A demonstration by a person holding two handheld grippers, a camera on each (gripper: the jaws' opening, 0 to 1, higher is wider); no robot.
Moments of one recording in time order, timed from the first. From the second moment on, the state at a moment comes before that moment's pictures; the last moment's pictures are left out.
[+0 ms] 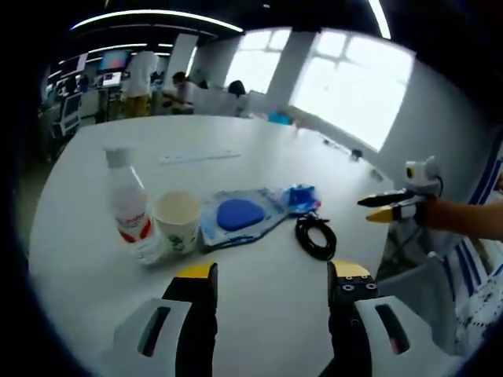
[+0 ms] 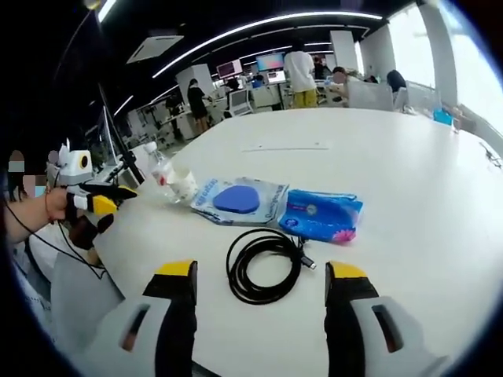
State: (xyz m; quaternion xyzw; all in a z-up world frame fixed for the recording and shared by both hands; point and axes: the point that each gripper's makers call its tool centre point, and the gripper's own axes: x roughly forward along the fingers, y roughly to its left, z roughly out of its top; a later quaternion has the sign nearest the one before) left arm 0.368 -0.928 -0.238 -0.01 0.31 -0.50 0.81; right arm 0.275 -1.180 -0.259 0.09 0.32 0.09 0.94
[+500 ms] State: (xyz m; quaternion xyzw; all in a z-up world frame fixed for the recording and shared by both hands) left arm 0.354 -0.891 -0.228 -0.01 0.29 -0.50 0.82; right arm 0.254 -1.178 -0.239 0.07 0.29 0.11 0.95
